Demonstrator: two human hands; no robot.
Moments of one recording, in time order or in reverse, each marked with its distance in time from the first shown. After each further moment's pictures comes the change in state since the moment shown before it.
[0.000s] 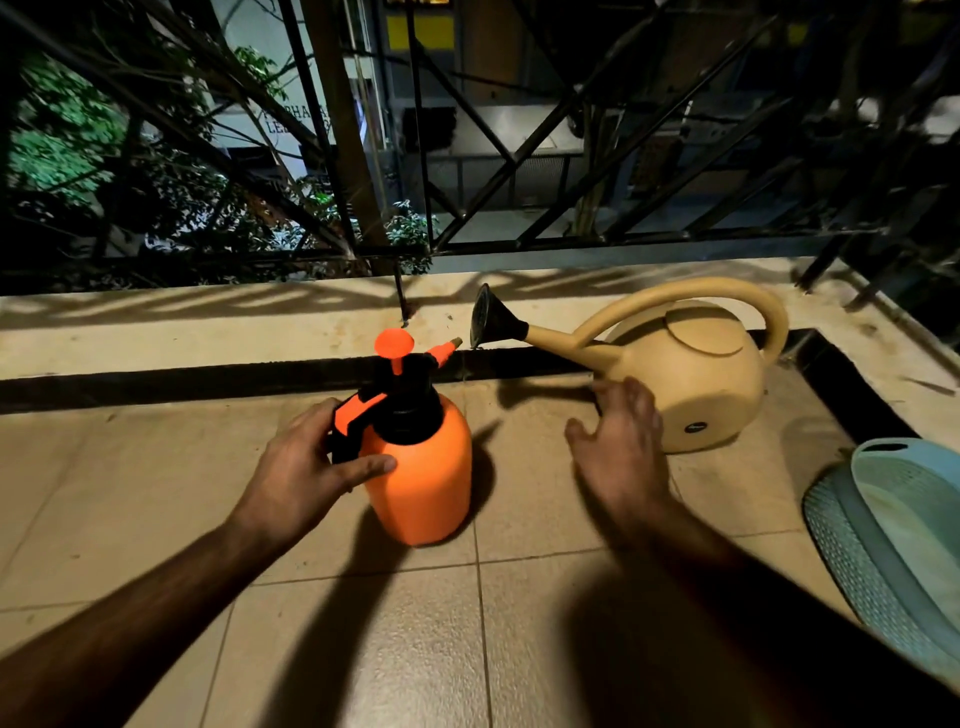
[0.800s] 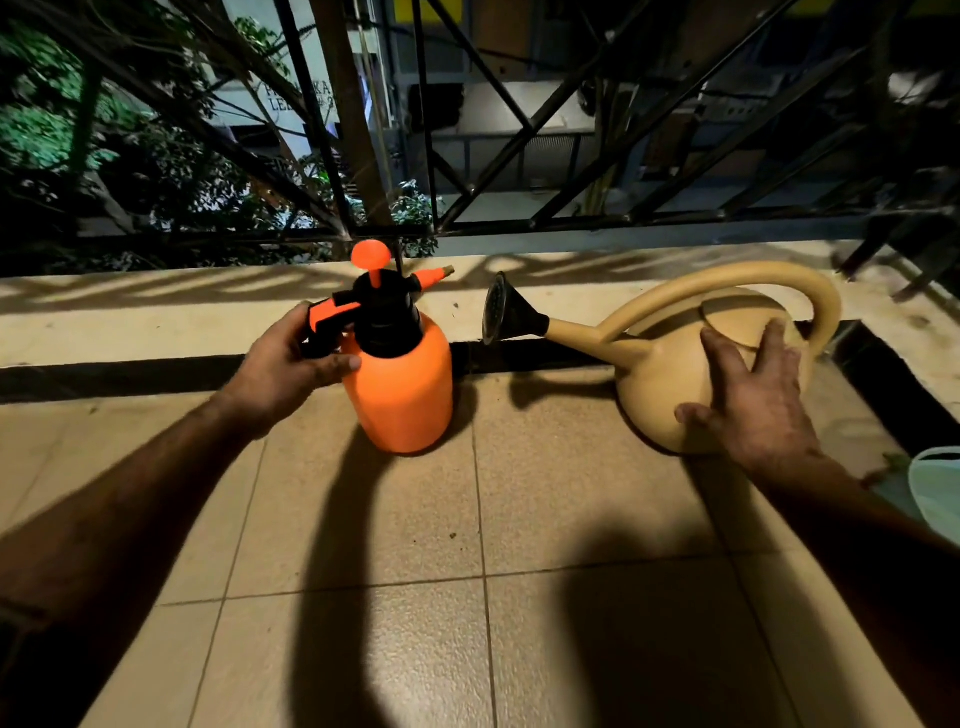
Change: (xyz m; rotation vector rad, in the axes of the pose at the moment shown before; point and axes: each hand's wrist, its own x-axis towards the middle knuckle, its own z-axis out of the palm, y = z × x) left_hand 0.114 -0.030 -0.015 -0.425 -0.084 -0.102; right_hand 0.102 0.106 -0.030 -0.366 -0.067 -0.017
